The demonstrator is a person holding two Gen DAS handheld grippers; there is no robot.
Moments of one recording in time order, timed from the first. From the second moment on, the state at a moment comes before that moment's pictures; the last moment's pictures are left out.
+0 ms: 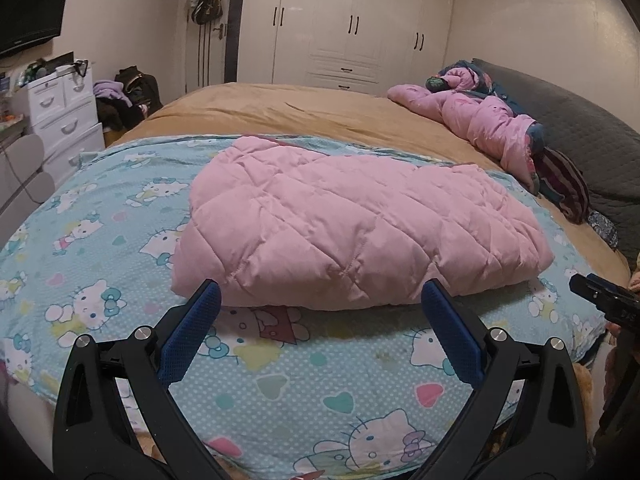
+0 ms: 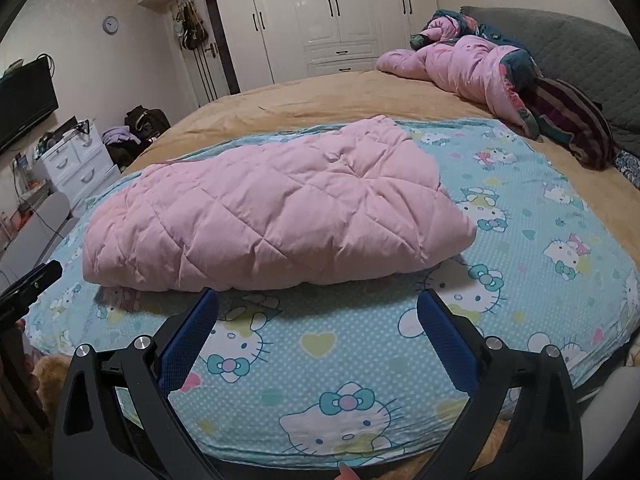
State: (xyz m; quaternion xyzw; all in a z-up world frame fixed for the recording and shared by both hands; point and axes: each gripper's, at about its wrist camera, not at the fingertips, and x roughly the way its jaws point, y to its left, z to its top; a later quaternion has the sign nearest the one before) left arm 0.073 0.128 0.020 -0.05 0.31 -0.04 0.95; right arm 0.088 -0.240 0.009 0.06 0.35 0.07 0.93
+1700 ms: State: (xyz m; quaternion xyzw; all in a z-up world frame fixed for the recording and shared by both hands) left arm 0.076 0.126 0.019 -0.04 0.32 -0.03 0.94; right arm 0.086 -0.230 0.015 0.05 0.35 0.08 0.93
